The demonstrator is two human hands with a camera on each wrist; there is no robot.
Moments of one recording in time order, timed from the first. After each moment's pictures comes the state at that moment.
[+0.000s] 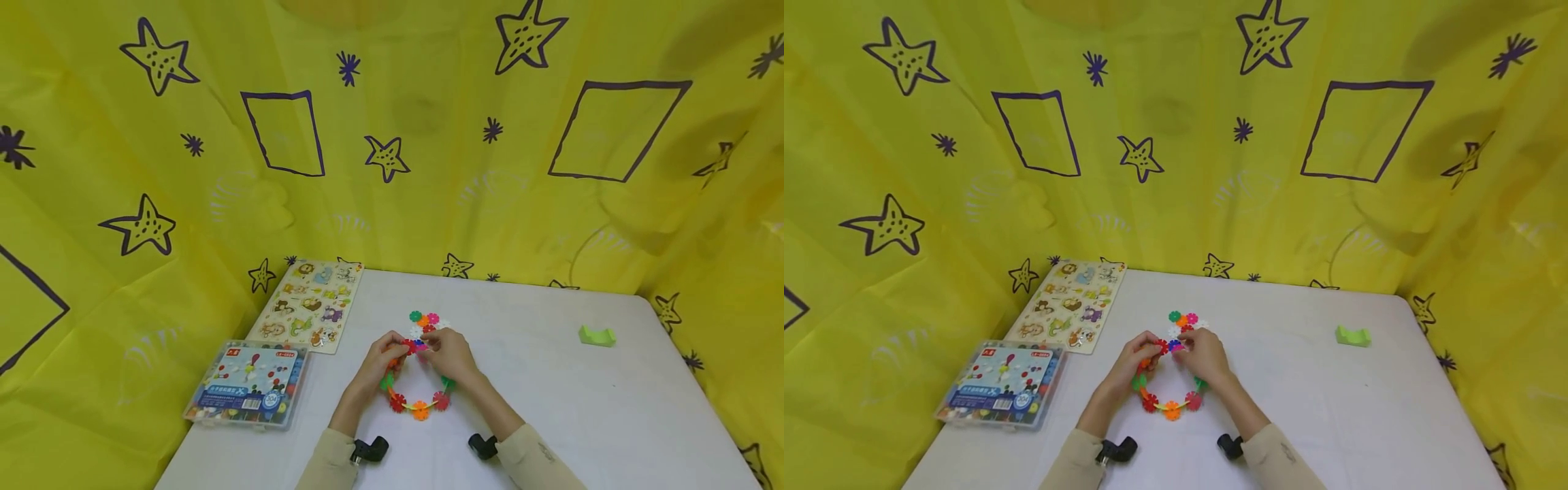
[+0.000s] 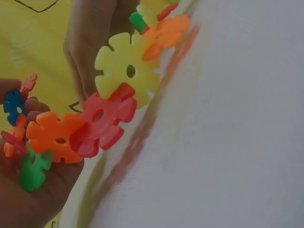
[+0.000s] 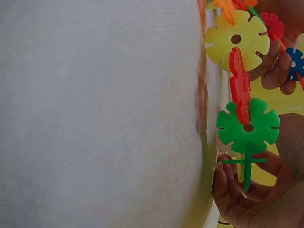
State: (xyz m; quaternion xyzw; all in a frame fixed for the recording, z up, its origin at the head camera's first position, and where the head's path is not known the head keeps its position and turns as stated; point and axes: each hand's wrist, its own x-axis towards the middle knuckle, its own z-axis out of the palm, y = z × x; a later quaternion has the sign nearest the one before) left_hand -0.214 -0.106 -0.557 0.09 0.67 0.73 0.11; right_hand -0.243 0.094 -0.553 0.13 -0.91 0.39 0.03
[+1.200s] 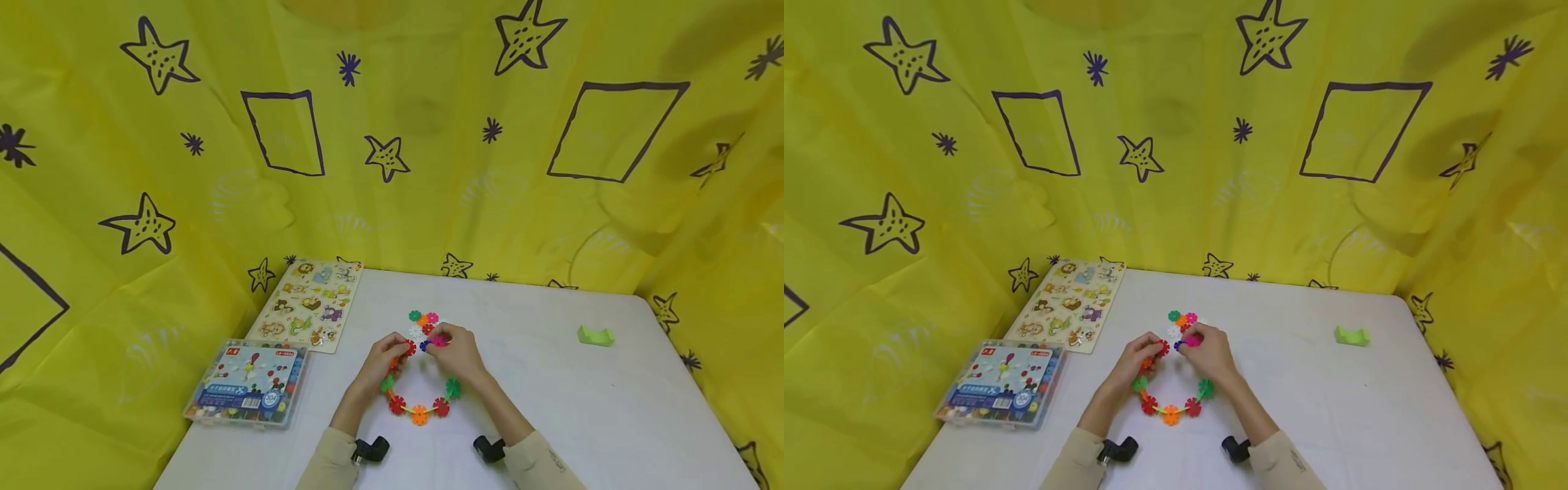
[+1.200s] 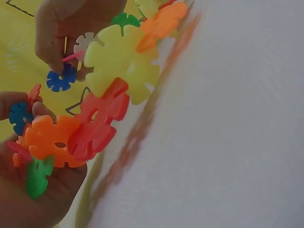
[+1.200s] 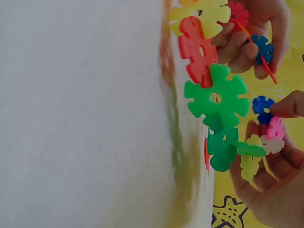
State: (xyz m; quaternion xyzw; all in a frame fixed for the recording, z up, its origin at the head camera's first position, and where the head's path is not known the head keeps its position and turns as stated) left_hand -0.217 -0.101 -0.562 0.07 0.66 0.74 0.13; right_hand -0.230 0.103 -0.534 0.08 -0.86 0.50 0.02
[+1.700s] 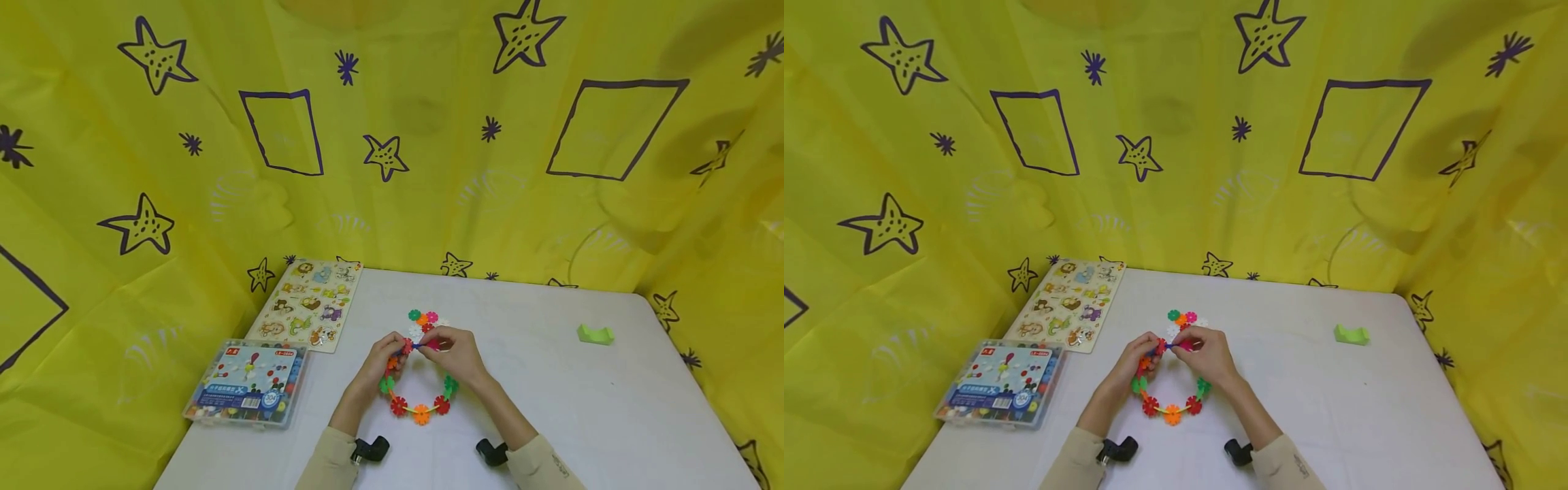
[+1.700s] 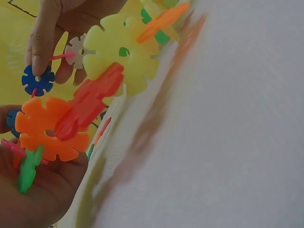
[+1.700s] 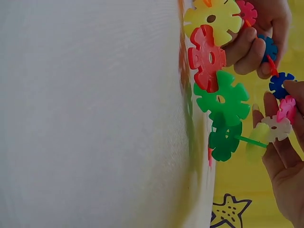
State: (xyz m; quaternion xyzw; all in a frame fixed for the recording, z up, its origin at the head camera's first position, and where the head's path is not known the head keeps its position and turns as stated) left_hand -0.215 -0.102 -0.559 0.05 0.64 0.75 0.16; right_hand -0.225 0.109 -0.539 0.23 -0.78 0.57 0.07
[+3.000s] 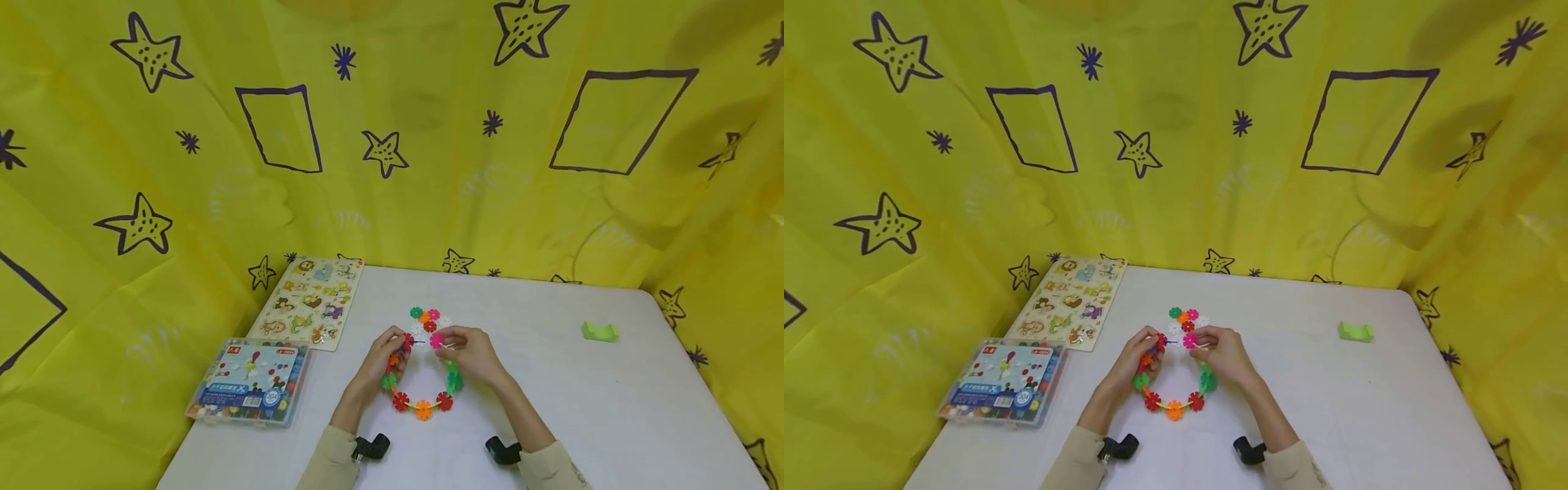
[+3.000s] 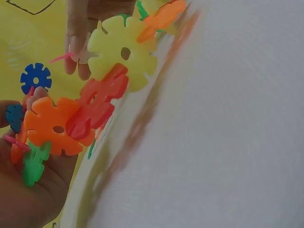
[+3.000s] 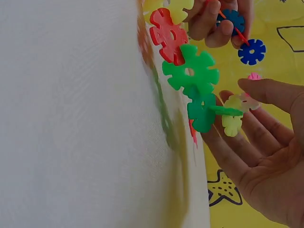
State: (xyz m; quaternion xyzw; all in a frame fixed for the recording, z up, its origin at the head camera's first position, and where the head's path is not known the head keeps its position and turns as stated) left_hand -0.216 -0.102 -0.556 0.06 0.65 0.74 0.13; right_hand -0.226 0.138 -0.534 0.13 -0.82 0.55 -0.06
